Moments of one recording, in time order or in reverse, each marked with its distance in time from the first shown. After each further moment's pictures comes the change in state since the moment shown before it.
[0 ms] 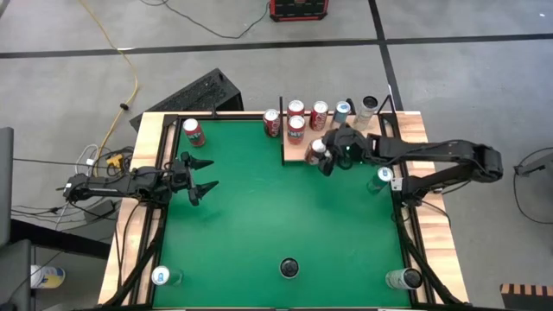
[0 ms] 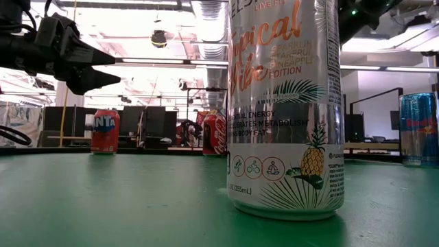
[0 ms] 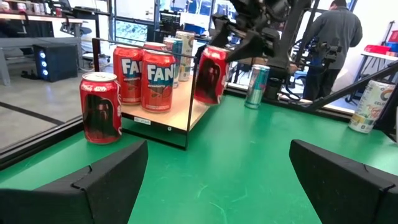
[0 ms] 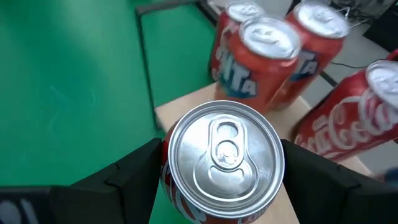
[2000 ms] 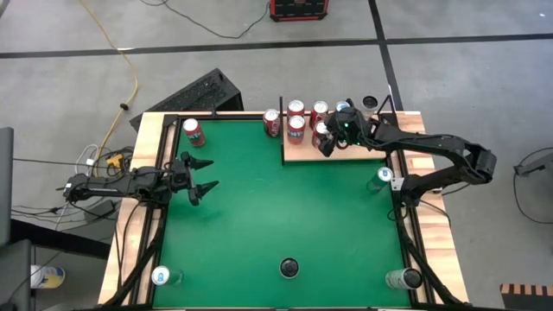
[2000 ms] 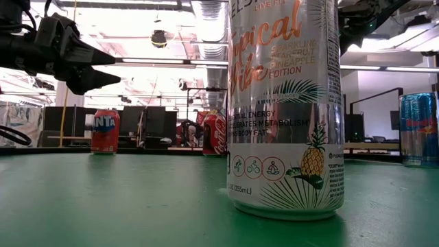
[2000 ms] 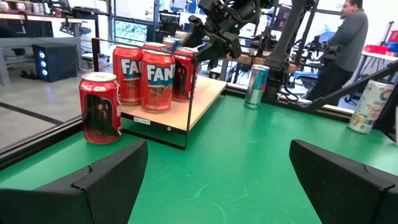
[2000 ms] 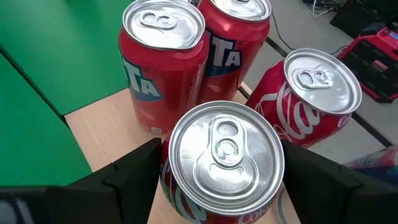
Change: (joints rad) left arm 0.000 0.000 0.000 0.000 0.002 0.000; right arm -0.269 0.087 0.000 0.084 -0.099 -0.143
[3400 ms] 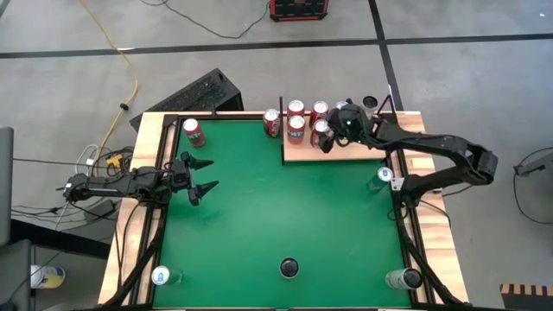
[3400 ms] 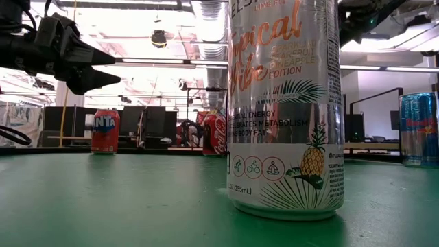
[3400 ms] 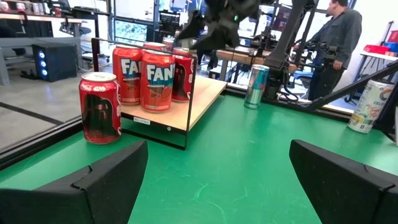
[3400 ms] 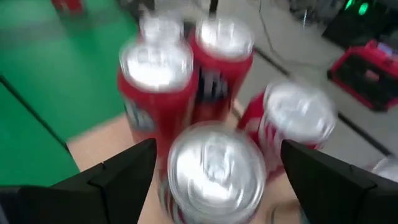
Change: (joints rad) left arm 0.000 0.000 0.000 0.000 0.000 0.000; right arm 0.007 -0.026 0.025 0.032 0.004 0.021
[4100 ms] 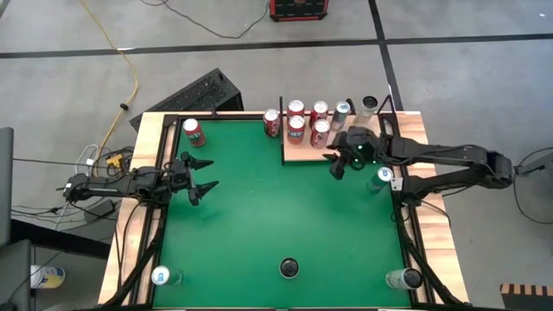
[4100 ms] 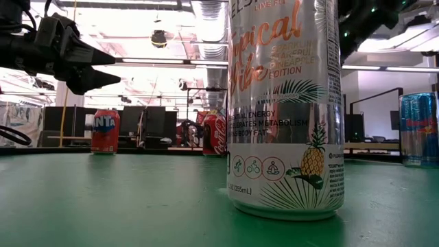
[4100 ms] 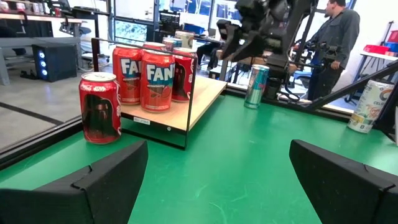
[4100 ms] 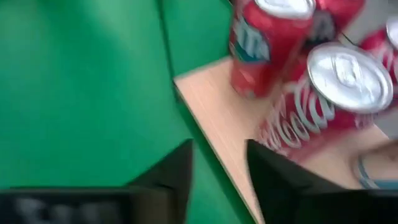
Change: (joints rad) left arm 0.000 0.000 0.000 0.000 0.000 0.000; right arm 0.231 -0.191 -0.087 -0.233 -0.034 0.155
